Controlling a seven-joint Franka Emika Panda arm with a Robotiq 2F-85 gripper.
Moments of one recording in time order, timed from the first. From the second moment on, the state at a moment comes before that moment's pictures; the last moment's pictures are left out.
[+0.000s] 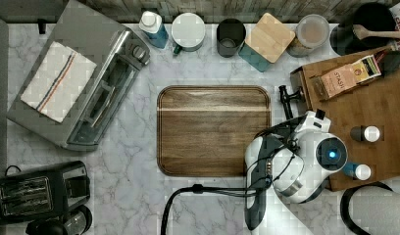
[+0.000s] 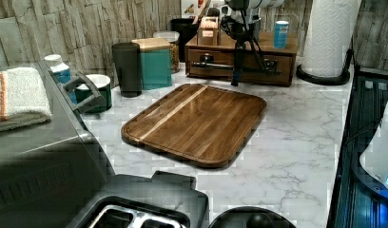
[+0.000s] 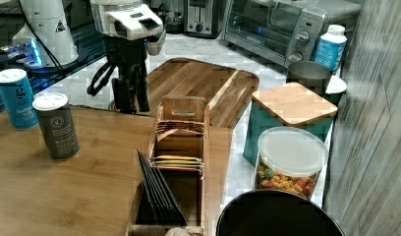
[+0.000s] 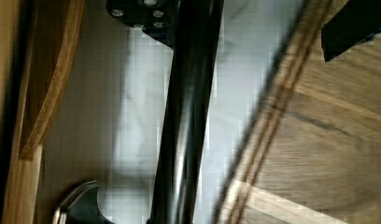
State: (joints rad) arm -0.04 0.24 -0.40 -2.35 0.25 1.03 -1.78
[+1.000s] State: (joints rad) arm 0.10 0.10 -0.35 -2.57 0.26 1.18 -1.47
